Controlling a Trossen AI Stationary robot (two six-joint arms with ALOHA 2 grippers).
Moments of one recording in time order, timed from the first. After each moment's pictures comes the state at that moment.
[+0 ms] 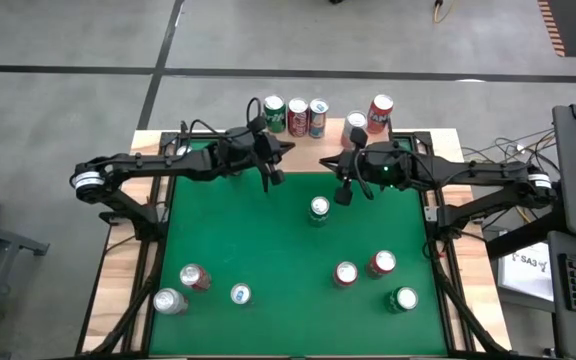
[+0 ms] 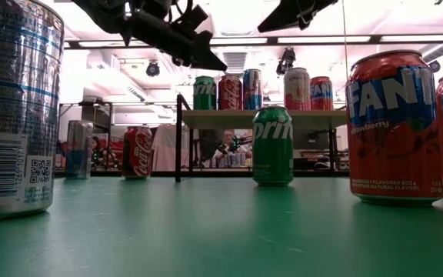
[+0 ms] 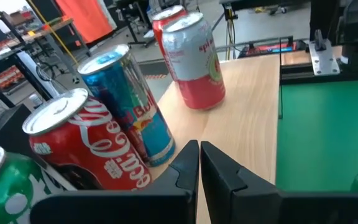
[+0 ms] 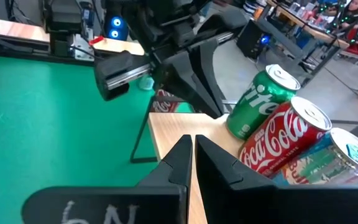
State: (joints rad) left arm 0.33 1.49 1.02 0.24 -0.15 0.30; right arm -0.12 1.22 1.08 -0.19 0.25 -0.25
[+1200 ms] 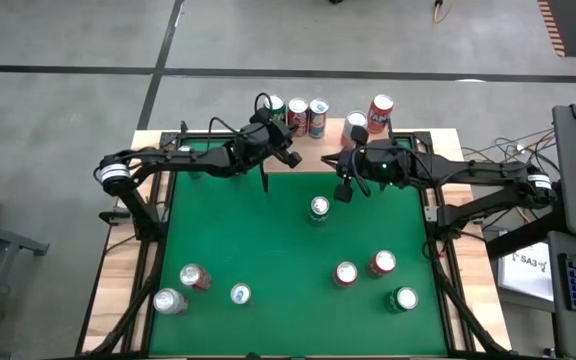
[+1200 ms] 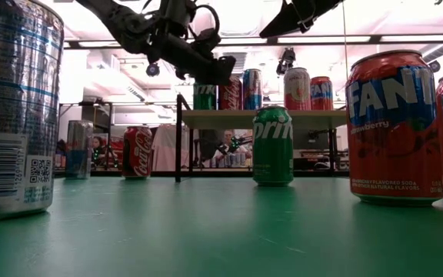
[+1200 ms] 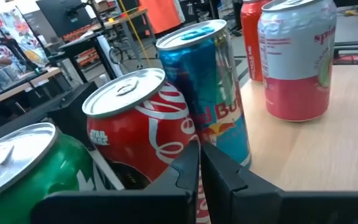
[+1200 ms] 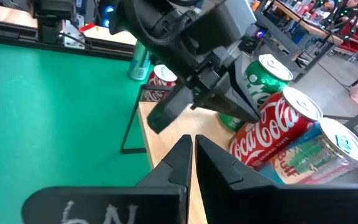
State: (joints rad) left arm 0.37 1.70 1.10 0.43 -0.40 0.23; right arm -0.15 1.22 1.07 -0.20 0.25 -0.28
